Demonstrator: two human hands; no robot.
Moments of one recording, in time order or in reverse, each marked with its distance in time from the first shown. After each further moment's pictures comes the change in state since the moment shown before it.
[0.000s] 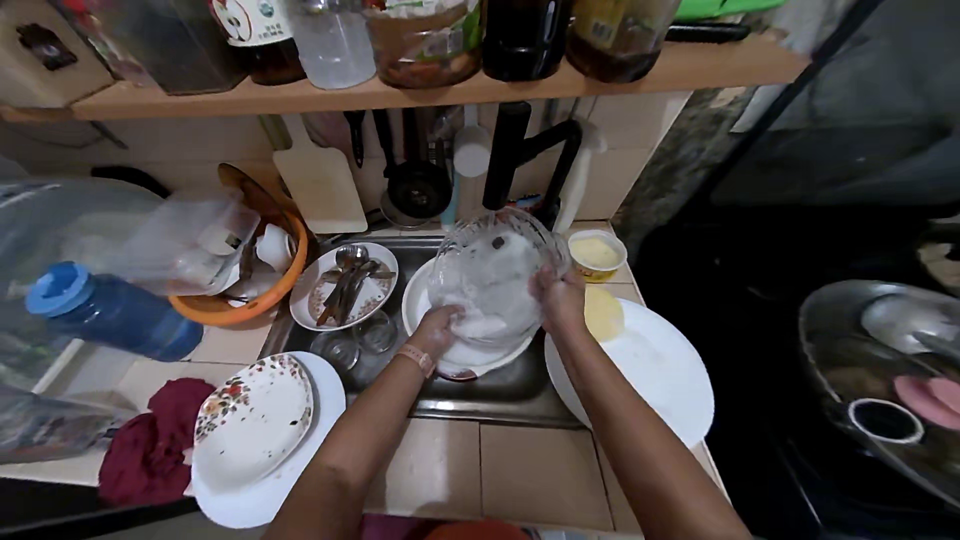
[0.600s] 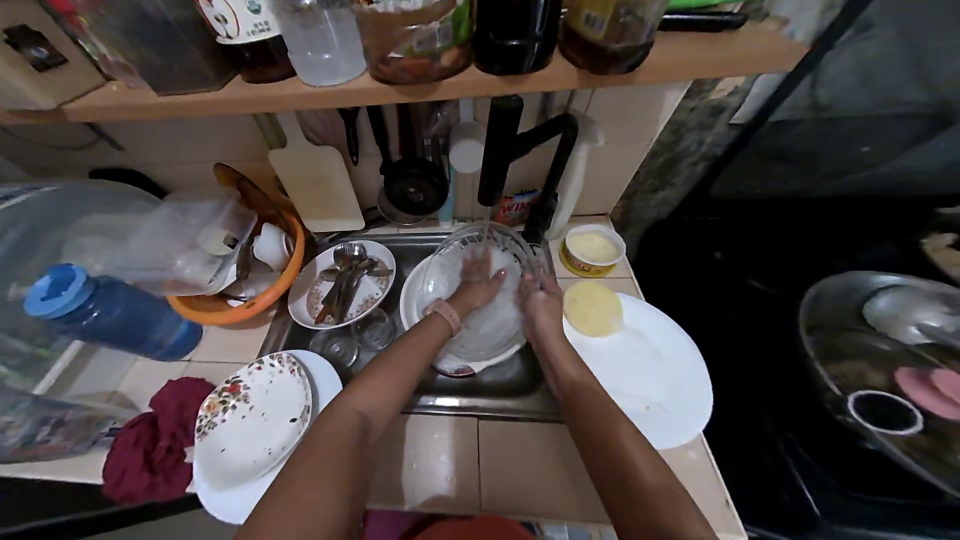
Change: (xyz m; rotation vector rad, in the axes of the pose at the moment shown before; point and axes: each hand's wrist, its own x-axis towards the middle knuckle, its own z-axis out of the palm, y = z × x) left_hand -0.005 0.028 0.052 1.235 -0.252 0.667; right_hand -0.013 0.021 0.014 0.019 -0.007 0.028
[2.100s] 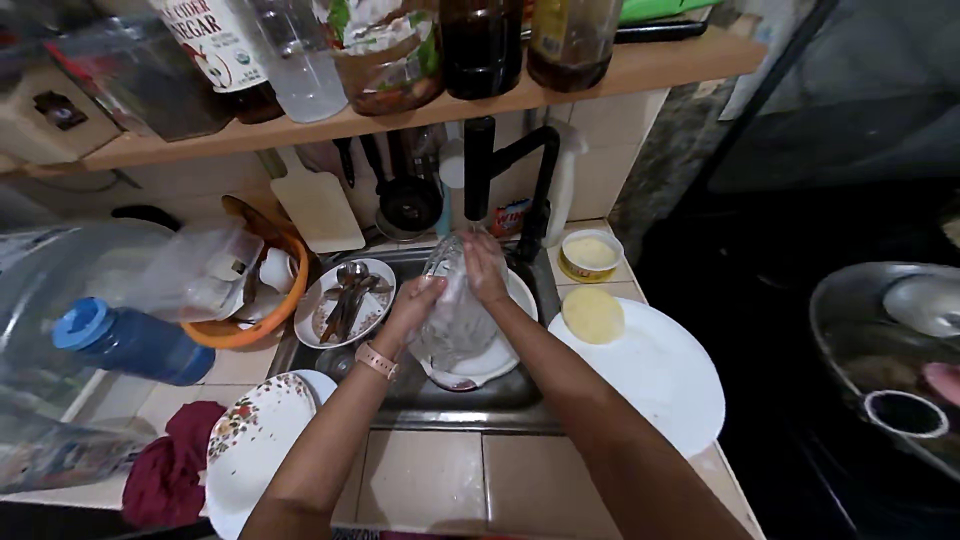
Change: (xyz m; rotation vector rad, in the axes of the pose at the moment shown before) left_hand -0.055 -0.010 -0.064 -0.729 0.266 -0.076; right_hand 0.057 -0.006 0.065 -0.337 -0.187 -0.935
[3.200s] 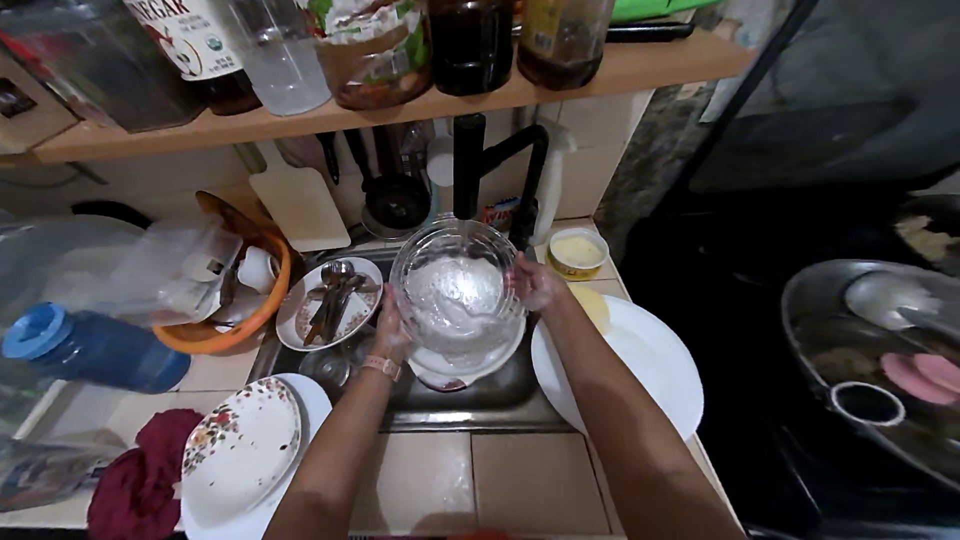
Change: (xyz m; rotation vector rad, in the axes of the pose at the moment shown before) left_hand 0.028 -0.073 -0.003 -0.729 0.306 -0.201; right_hand -0.008 0.037 -0.091 0.868 -0.022 1.162
